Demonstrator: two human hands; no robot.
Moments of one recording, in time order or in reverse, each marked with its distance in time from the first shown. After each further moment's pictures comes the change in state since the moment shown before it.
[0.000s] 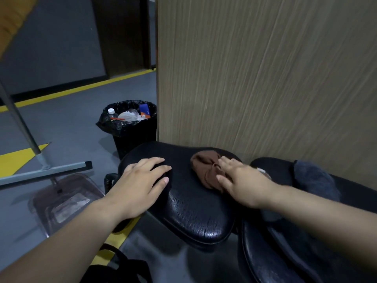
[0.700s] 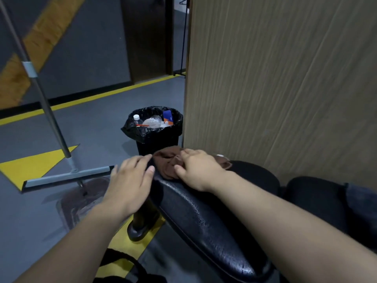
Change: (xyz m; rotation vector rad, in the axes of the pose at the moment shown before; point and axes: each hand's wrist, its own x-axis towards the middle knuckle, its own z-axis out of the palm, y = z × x) left_hand 0.006 -0.081 -0.008 0.070 0.192 -0.369; right_hand 0.139 -0.123 0.021 -0.014 0.101 -0.247
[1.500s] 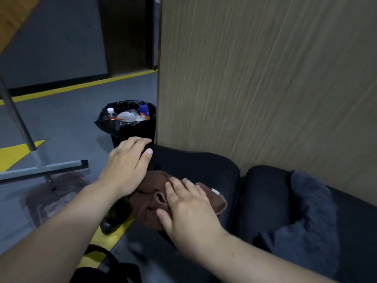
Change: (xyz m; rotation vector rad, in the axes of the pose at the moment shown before) left_hand 0.002 0.075 -0.013 -0.213 0.046 0.157; right_hand -0.162 -0.019 0.009 0.007 0.112 0.079
